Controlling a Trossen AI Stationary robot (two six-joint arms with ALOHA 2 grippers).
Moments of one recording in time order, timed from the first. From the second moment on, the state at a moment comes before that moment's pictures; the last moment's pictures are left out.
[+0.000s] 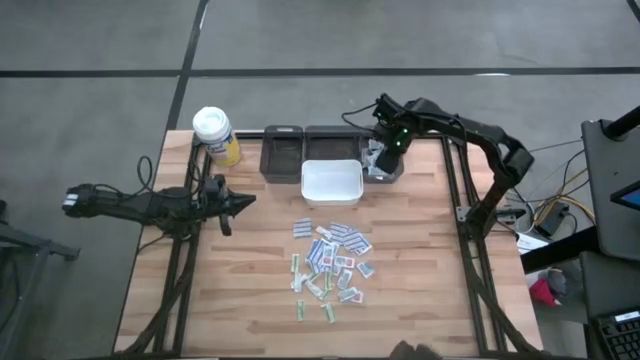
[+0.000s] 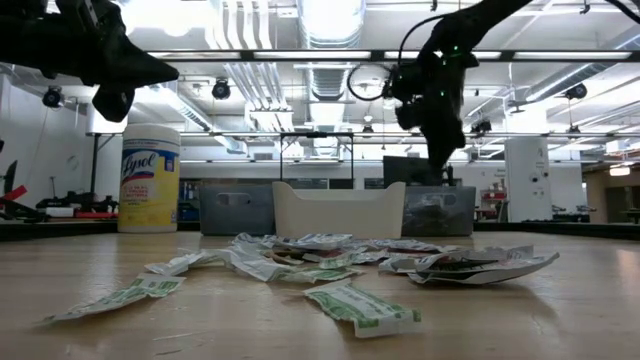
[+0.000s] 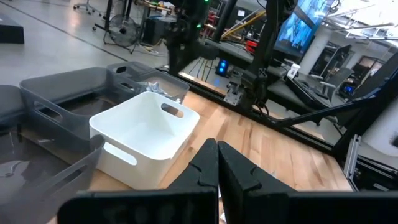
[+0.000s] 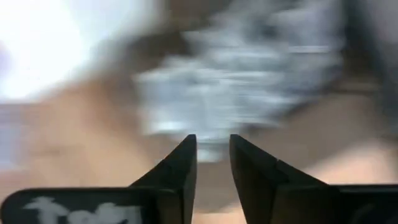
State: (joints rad) left arm -0.13 0.36 0.24 -0.02 -0.39 -0.40; right arm -0.70 1.71 1.39 -1.09 -0.15 -0.13
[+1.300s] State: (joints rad) left arm -0.13 0.36 0.24 -0.05 -0.36 -0.29; right arm 0.17 1.84 1.26 -0.86 -0.33 0.70
